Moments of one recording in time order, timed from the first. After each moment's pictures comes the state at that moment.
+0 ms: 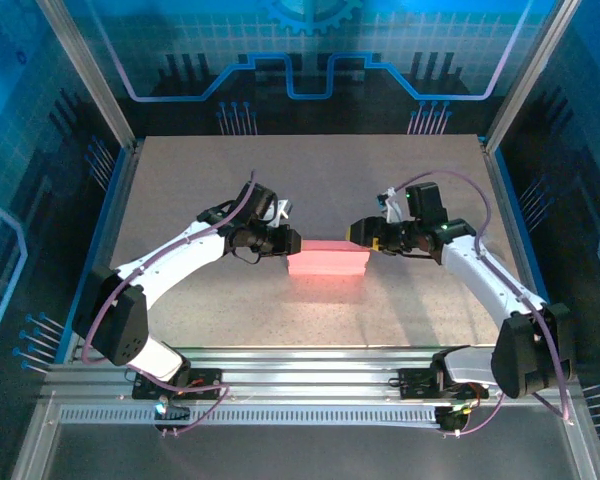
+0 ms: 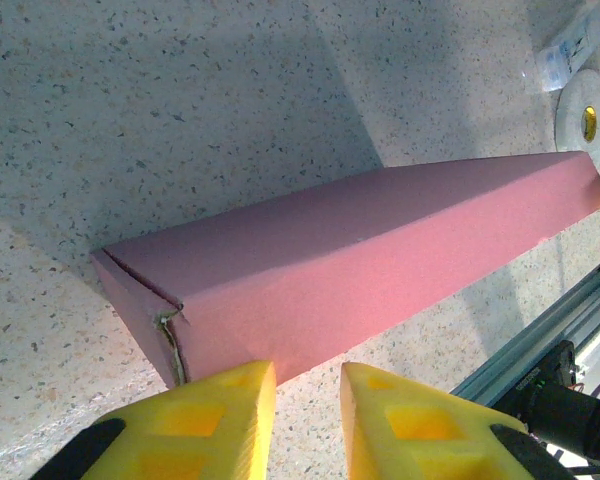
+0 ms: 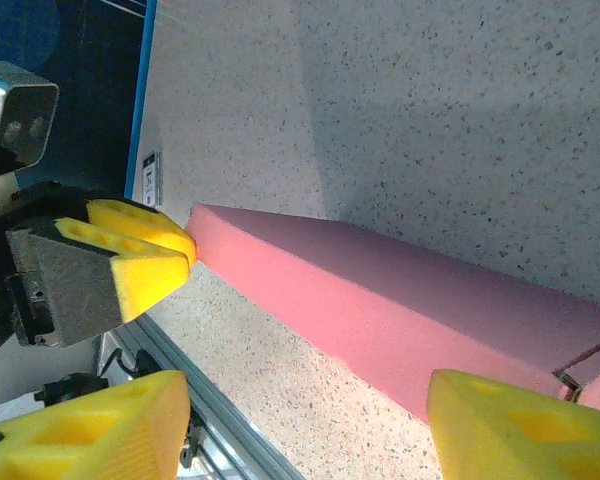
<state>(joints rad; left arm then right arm) -0.52 1.52 1.13 -0.57 0.41 -0.56 0.25 1.31 0.94 -0.51 -0.70 0.47</state>
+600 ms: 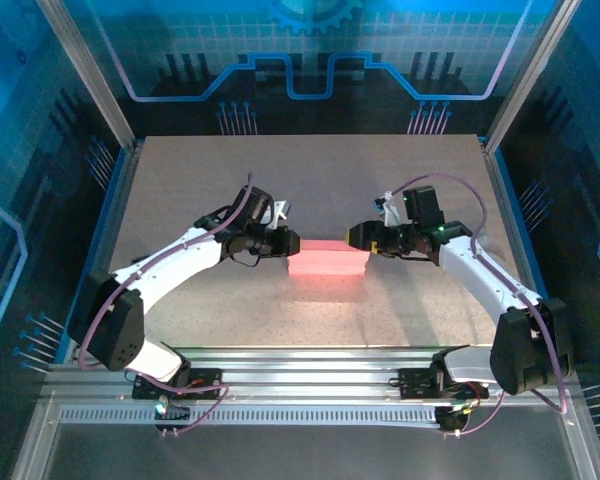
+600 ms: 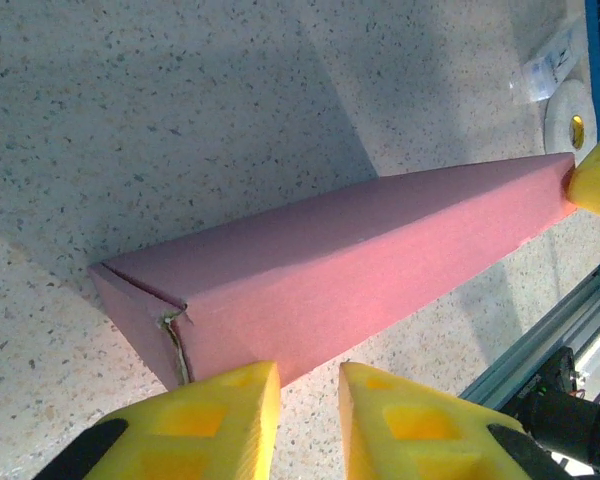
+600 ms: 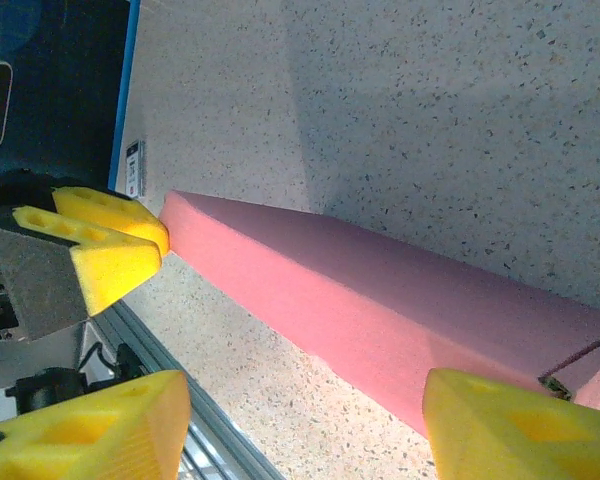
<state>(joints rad) -0.51 1.49 1.05 -0.46 0.41 -0.57 0.26 1.32 0.91 -0.49 -0.68 0.43</state>
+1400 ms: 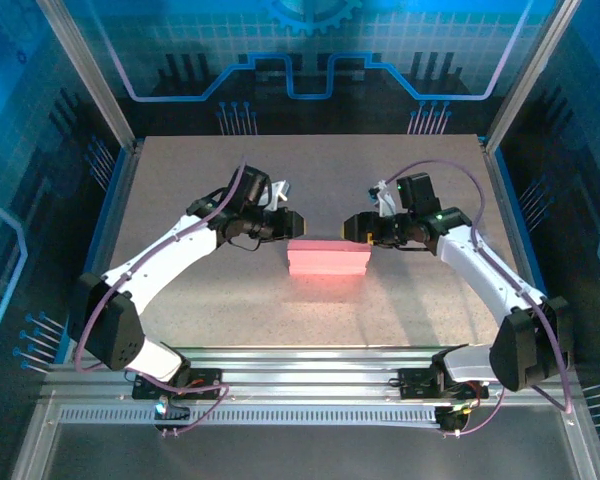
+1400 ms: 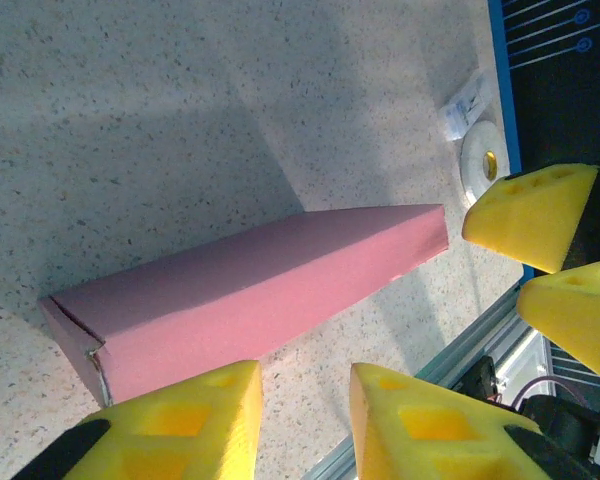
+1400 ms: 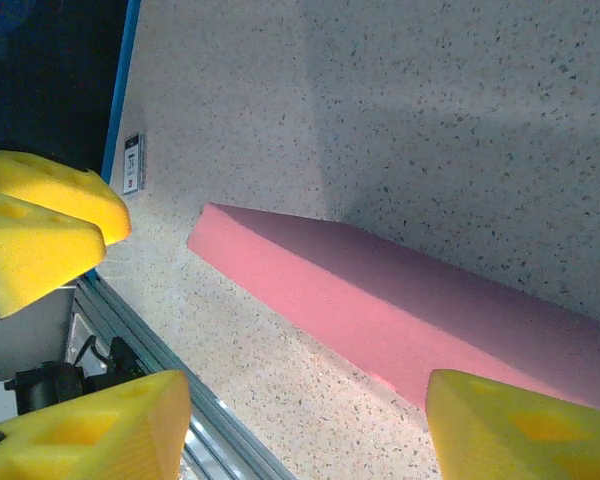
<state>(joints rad) -0.49 1.51 1.23 -0.58 0.47 -0.61 0.30 1.36 1.06 -0.62 -0.63 0.41</state>
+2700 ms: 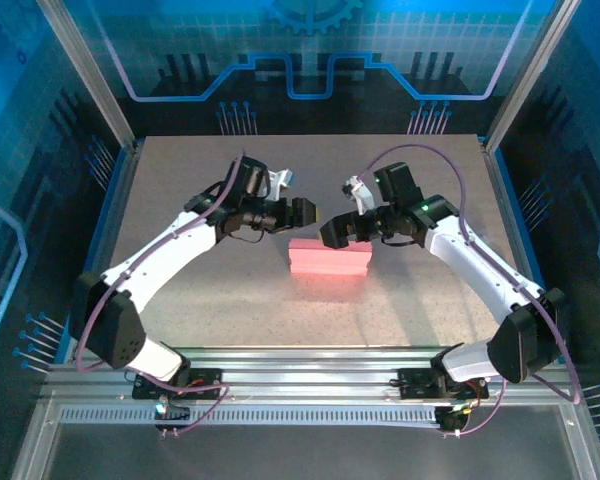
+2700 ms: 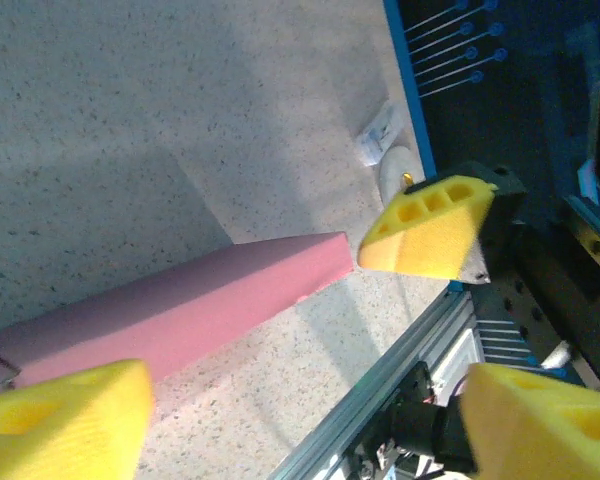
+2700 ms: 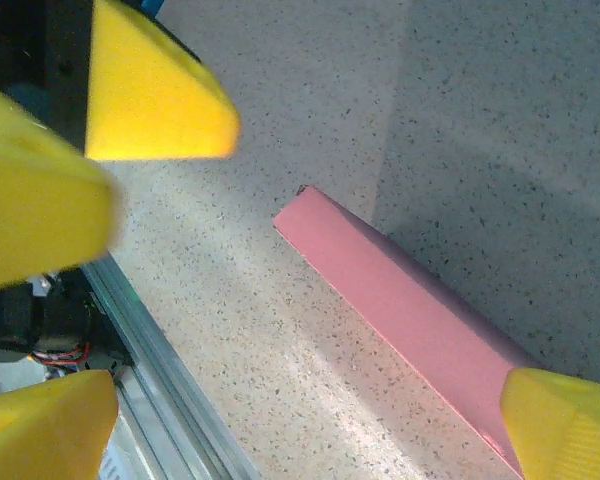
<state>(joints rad) -0.46 1.45 1.27 -0.51 0.56 -0.64 0.46 1.40 1.25 -0.75 -0.55 0.12</state>
